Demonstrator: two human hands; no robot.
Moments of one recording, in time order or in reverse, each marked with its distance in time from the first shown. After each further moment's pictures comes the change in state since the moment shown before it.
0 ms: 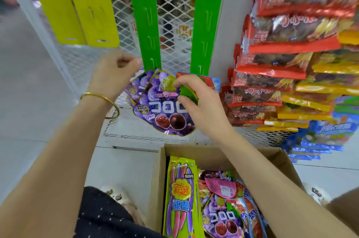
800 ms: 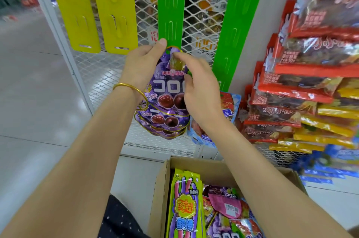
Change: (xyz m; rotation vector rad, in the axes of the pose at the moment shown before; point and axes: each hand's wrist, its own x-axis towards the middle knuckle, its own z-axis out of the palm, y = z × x) left_hand 0.033 0.012 0.014 -0.343 0.050 -0.053; right_hand 0.065 -0.014 0.032 -0.175 0.179 -0.034
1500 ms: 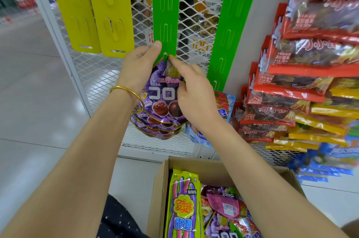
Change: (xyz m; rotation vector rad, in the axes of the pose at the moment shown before) left_hand -0.003 -0.004 0.000 -0.038 0.011 0.028; right_hand -0.004 -0.008 -0.004 -0.030 -0.109 0.013
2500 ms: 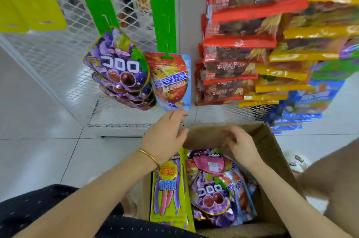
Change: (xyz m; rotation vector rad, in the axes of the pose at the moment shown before) left_hand -0.163 -0.092 0.077 0.825 -0.604 0.164; right_hand -0.213 0.194 -0.054 -0.028 -0.165 0.635
